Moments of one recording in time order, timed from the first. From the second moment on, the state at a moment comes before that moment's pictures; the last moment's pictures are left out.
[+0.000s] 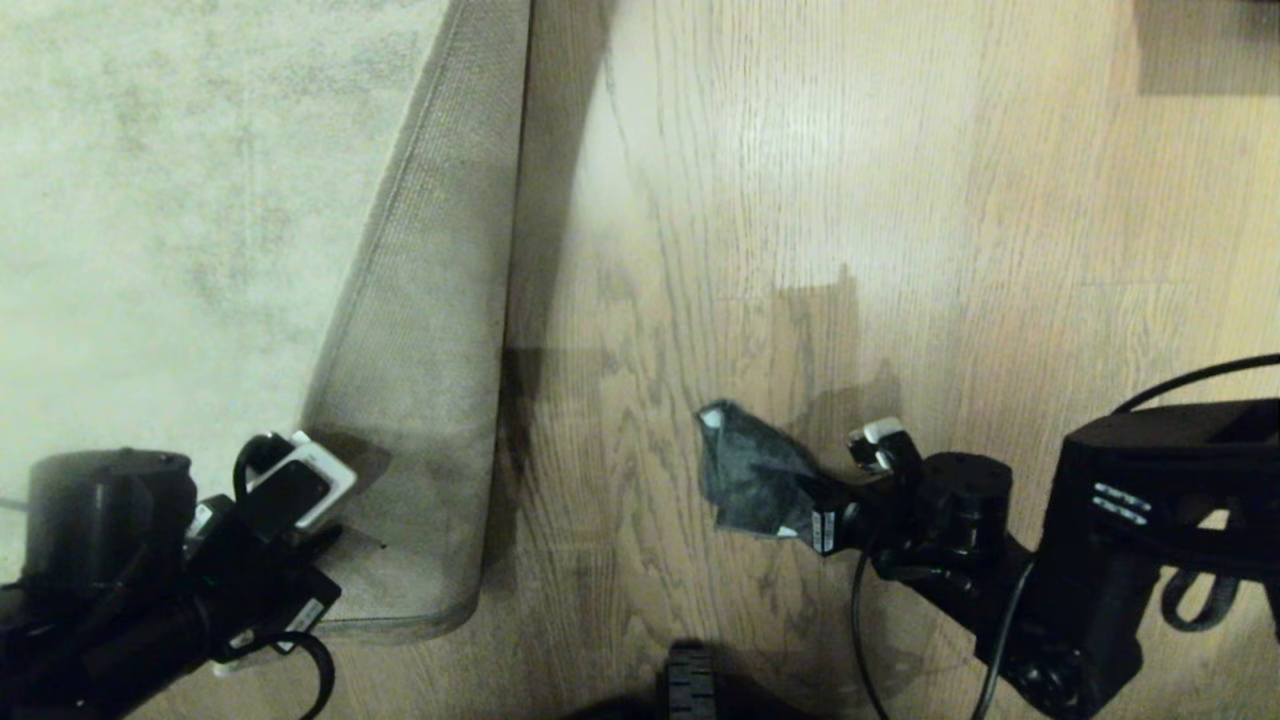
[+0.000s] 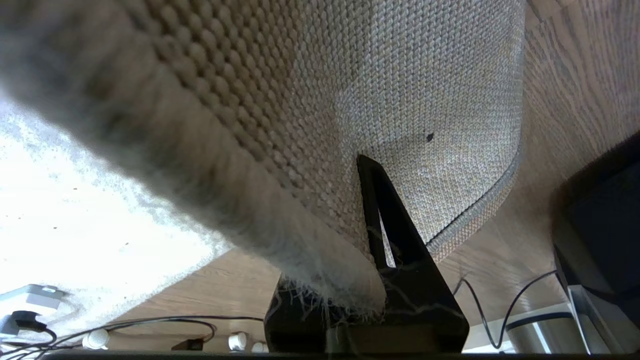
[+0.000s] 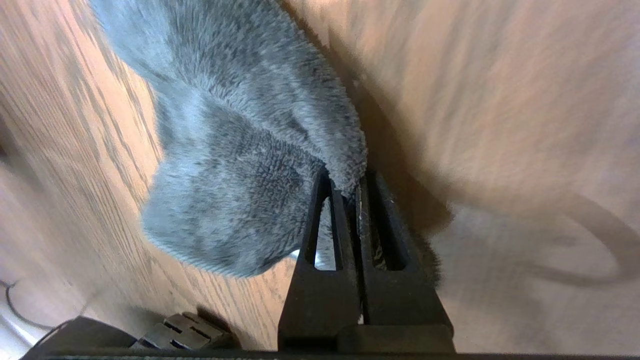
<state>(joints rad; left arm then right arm) -0.20 1.43 -0.31 -0.52 0.21 0.57 0.45 2.24 -0.50 -1.52 0.01 0.04</state>
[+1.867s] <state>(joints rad) -0.20 1.47 -0.32 -0.53 0.22 0.50 0.72 2.47 -0.76 -1.52 0.01 0.07</state>
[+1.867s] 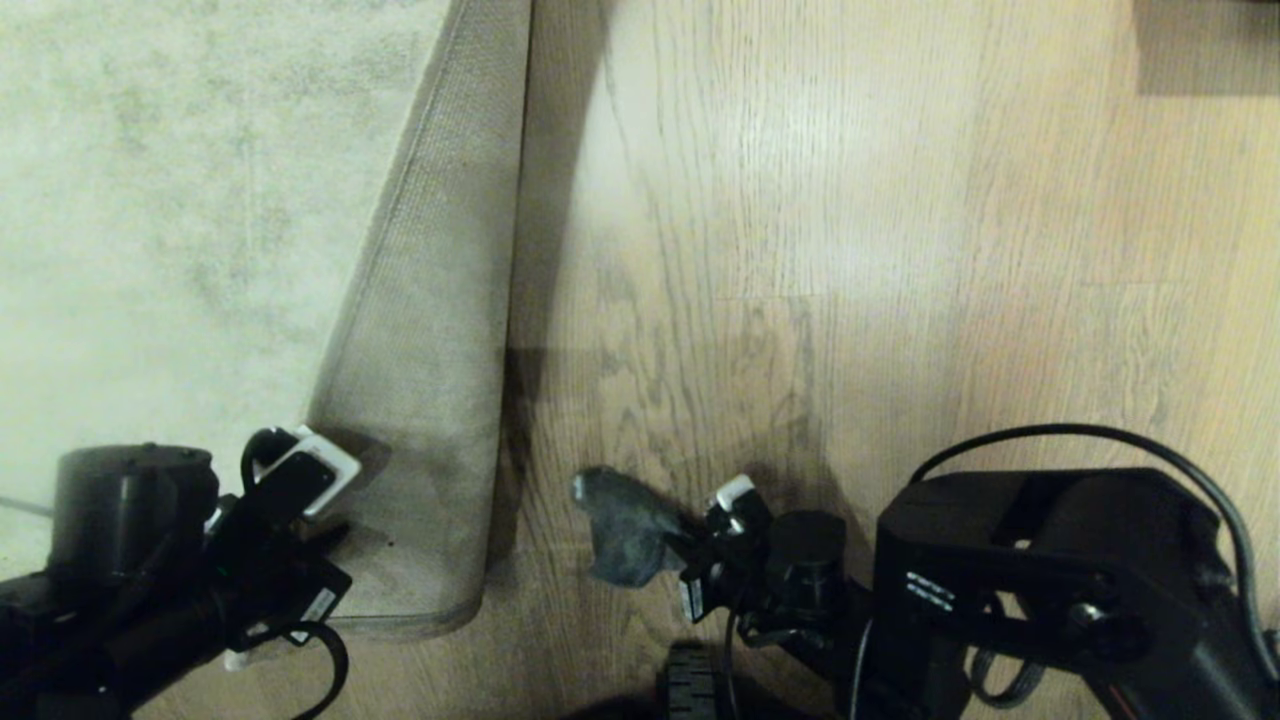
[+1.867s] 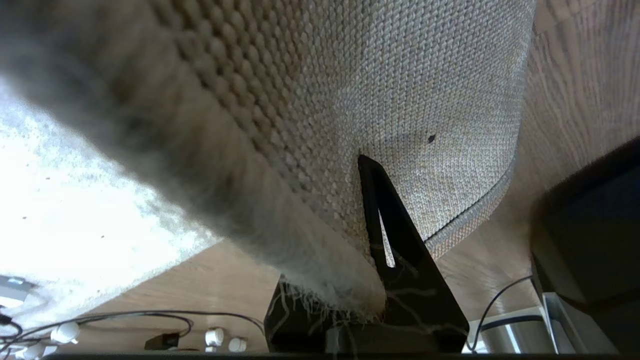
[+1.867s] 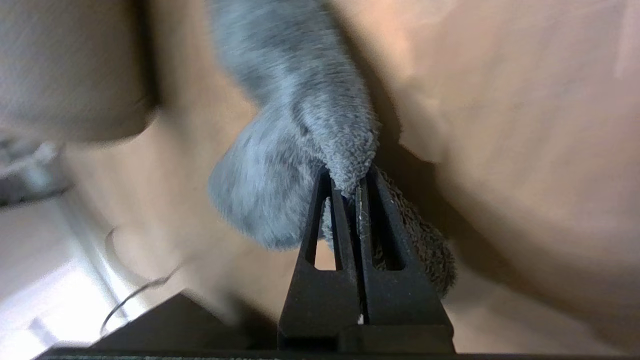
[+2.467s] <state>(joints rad) -0.21 1.47 -0.32 -0.52 0.24 0.50 0.58 2.15 -0.52 -1.52 0.02 0.07</state>
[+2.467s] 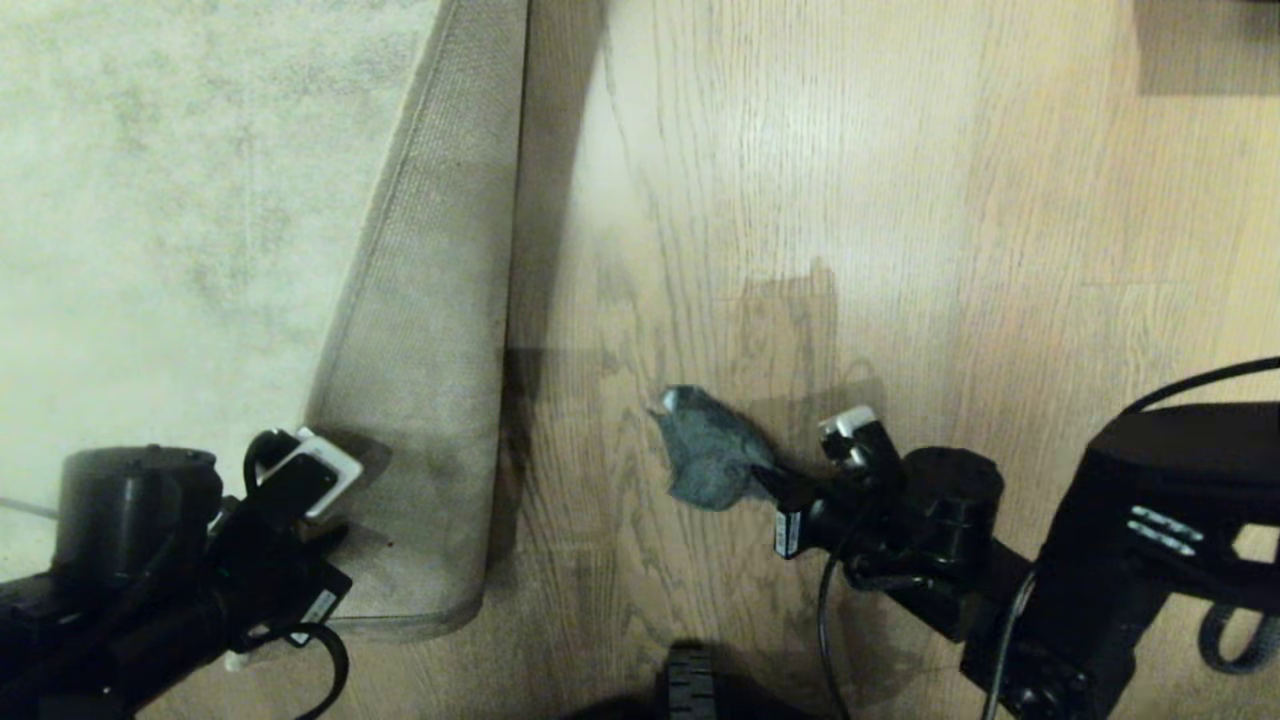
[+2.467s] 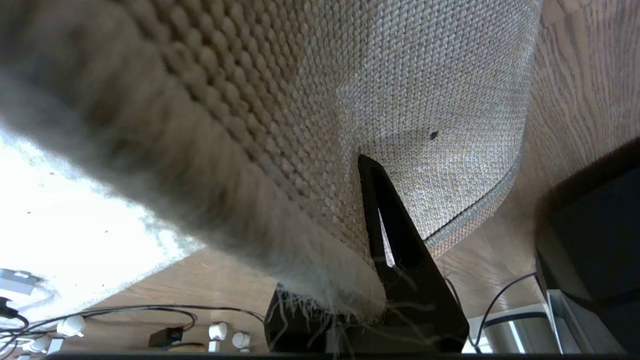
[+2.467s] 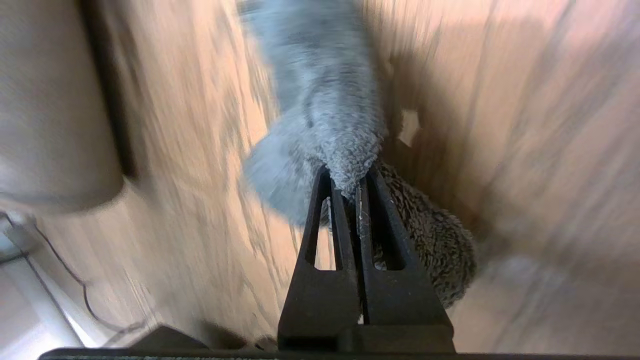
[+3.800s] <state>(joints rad) -0.23 1.46 -0.31 -0.52 0.24 0.50 0.80 2.19 -0.46 -1.52 0.03 0.06</state>
